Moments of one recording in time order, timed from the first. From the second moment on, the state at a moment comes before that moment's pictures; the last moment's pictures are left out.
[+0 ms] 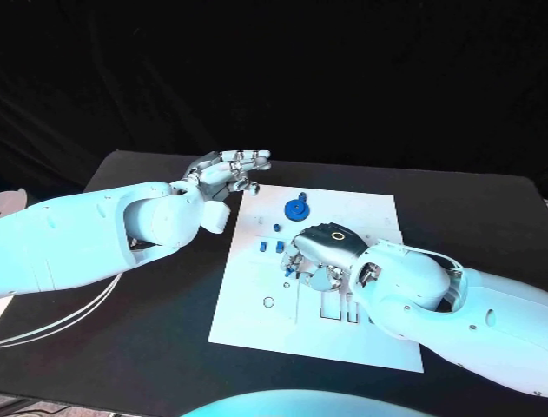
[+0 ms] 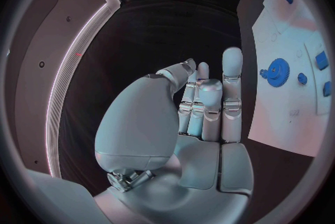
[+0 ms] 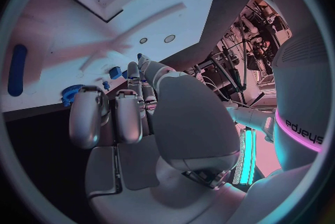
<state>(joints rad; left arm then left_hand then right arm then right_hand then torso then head) 1.20 -0.94 -0.04 1.58 0.18 -0.26 0.34 1.39 -0.15 0.50 0.01 0.07 1.04 0.17 0.12 0.07 1.14 0.09 0.27 0.11 1.32 0.00 1.17 0.80 0.16 1.27 0.10 0.67 0.91 1.04 -0.64 -0.01 1.70 -1.79 -0.19 -0.18 1.46 -0.10 0.45 0.08 0.05 1.20 0.10 0.07 0.10 1.25 0.05 0.06 0.07 1.47 -0.04 1.34 1.30 0.06 1.42 0.07 1.34 1.19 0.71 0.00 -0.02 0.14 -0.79</state>
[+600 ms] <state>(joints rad) 1.20 -0.93 -0.04 1.58 0.17 -0.26 0.34 1.39 -0.15 0.50 0.01 0.07 1.04 0.17 0.12 0.07 1.14 0.09 0.27 0.11 1.32 0.00 1.17 0.79 0.16 1.27 0.10 0.67 0.91 1.03 -0.63 -0.01 1.69 -1.79 -0.14 -0.17 1.46 -0.10 0.45 0.08 0.05 1.20 0.10 0.07 0.11 1.24 0.05 0.06 0.07 1.47 -0.04 1.34 1.30 0.06 1.42 0.07 1.34 1.19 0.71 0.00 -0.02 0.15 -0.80</state>
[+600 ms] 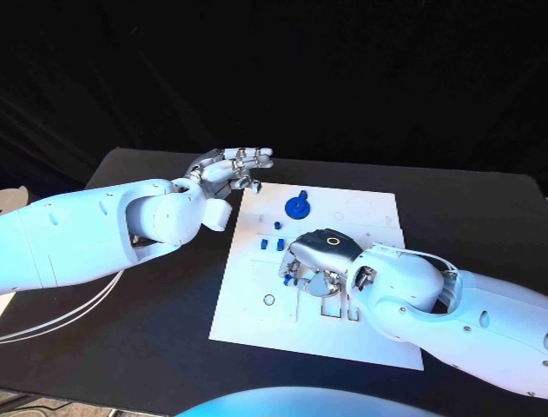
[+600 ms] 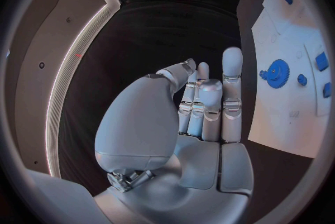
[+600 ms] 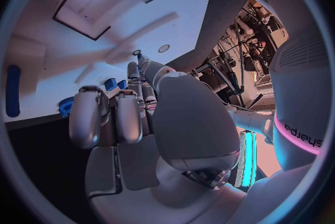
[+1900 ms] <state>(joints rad) 1.20 -0.93 -0.04 1.57 0.17 -0.24 0.32 1.39 -0.15 0.50 0.01 0.07 1.04 0.17 0.12 0.07 1.13 0.09 0.27 0.11 1.32 0.00 1.17 0.79 0.16 1.27 0.10 0.66 0.90 1.03 -0.59 -0.02 1.67 -1.81 -0.09 -0.20 1.40 -0.12 0.44 0.09 0.05 1.18 0.12 0.07 0.11 1.22 0.06 0.06 0.06 1.47 -0.03 1.34 1.30 0.06 1.42 0.08 1.34 1.19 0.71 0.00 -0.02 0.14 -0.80</state>
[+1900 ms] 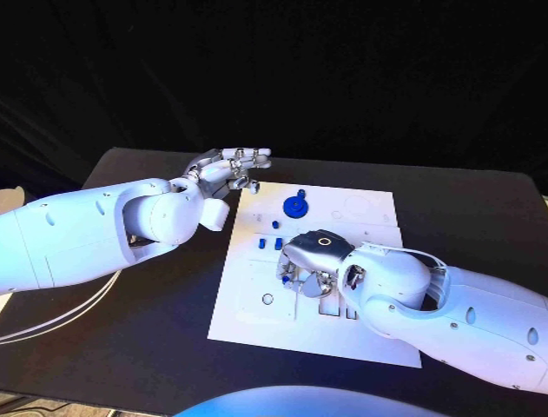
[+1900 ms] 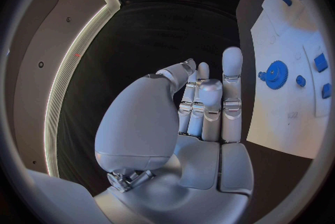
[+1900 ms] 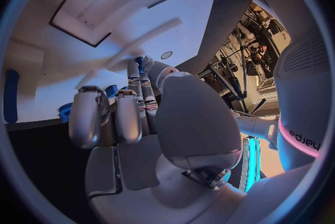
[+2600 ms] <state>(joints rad) 1.20 -0.94 -0.04 1.57 0.17 -0.24 0.32 1.39 -0.15 0.50 0.01 0.07 1.03 0.17 0.12 0.07 1.13 0.09 0.27 0.11 1.32 0.00 1.17 0.79 0.16 1.26 0.10 0.66 0.90 1.03 -0.71 -0.01 1.75 -1.80 -0.20 -0.21 1.38 -0.14 0.34 0.09 0.05 1.03 0.15 0.06 0.07 1.02 0.10 0.12 0.07 1.47 0.01 1.28 1.21 0.10 1.35 0.11 1.22 1.02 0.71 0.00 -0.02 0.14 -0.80</state>
